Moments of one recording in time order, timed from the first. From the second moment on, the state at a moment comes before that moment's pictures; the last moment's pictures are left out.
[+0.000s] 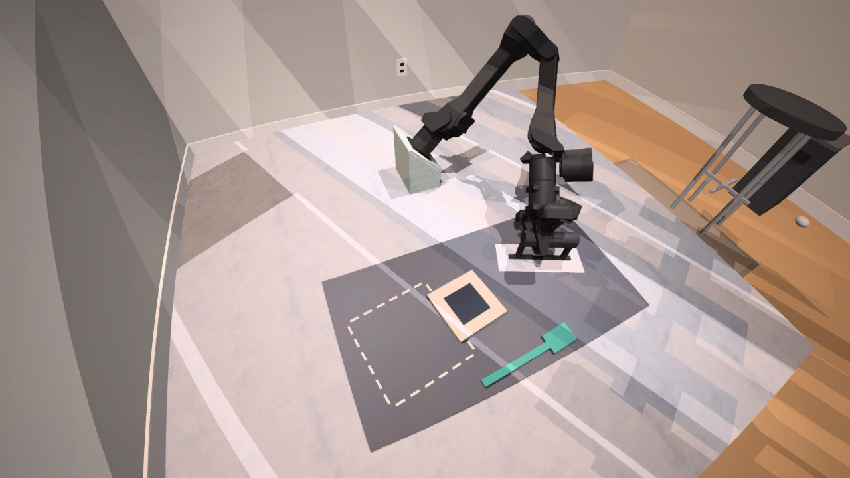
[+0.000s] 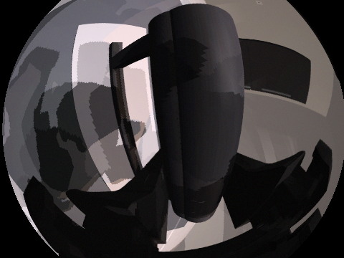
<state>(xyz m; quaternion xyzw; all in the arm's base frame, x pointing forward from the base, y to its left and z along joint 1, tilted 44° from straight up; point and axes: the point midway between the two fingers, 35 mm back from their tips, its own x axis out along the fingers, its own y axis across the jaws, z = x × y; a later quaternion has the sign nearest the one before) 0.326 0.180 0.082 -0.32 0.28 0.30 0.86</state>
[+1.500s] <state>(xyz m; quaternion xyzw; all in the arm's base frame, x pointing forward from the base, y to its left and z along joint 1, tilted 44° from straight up) 0.356 0.139 0.097 -0.32 0.18 0.37 0.85</state>
